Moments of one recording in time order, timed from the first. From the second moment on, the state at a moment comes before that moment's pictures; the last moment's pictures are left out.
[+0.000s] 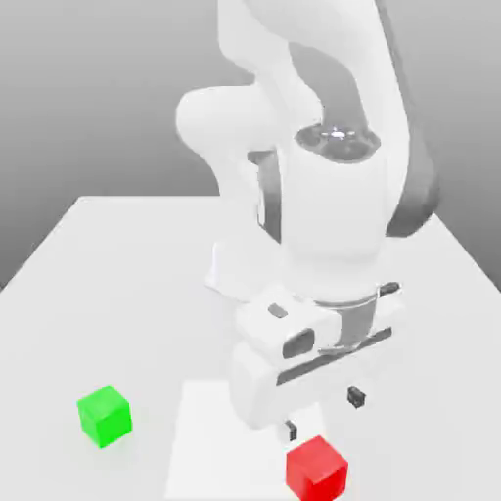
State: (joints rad) arm 0.18 0.27 -0.03 -2.42 0.02 2.70 0.34
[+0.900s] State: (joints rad) arm -0.02 0.10 -0.17 -2.53 -0.05 2.65 -0.01
